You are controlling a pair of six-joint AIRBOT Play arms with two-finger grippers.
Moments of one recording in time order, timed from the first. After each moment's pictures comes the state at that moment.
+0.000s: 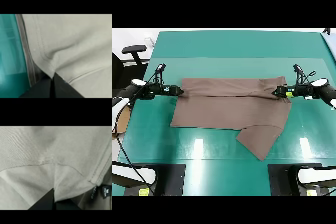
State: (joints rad) left arm 0.16 -1.59 1.08 0.61 -0.75 -0.67; right arm -0.20 -1.53 1.06 -0.73 0.87 0.94
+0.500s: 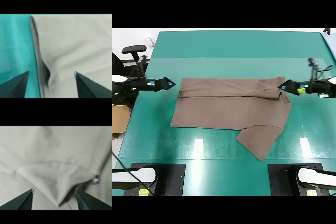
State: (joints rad) left arm 0.32 -1.42 1.08 0.61 -0.92 -0.77; right arm -0.32 -1.35 1.04 -0.73 1.00 0.96
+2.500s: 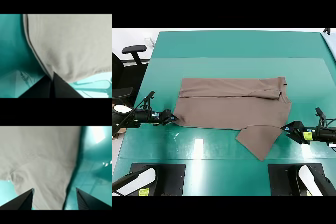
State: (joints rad) left arm 0.32 -1.13 0.58 0.73 -1.04 -1.04; right arm -0.63 -0.79 0.36 -0.86 1.31 1.31
